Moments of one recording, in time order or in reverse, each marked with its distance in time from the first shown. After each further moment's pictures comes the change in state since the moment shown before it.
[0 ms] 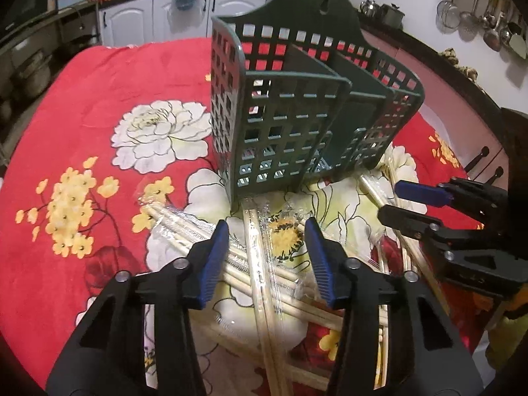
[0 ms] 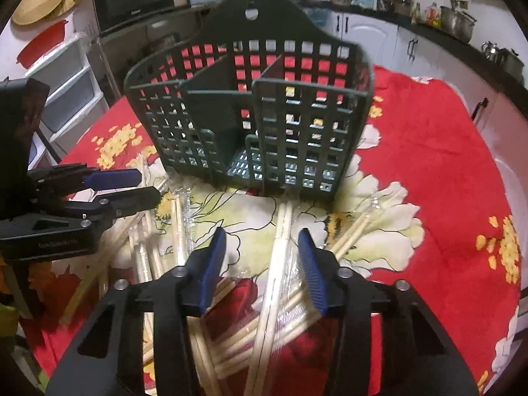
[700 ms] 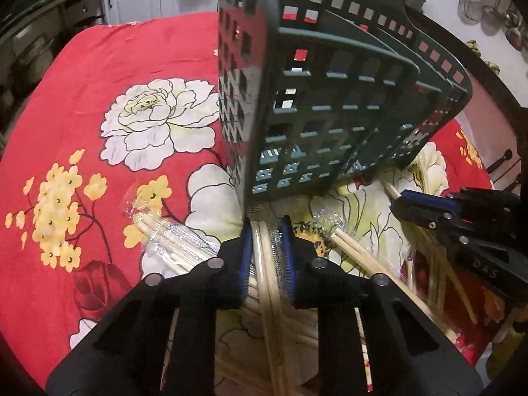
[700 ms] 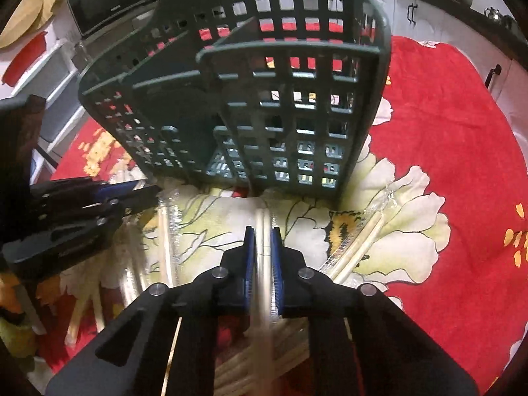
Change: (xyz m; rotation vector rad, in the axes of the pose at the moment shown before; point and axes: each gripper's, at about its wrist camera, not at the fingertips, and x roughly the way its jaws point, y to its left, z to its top) left arm 0.034 0.008 0.013 -0.033 0.089 0.047; right arm 0.016 -0.027 0.008 0.086 0.080 0.051
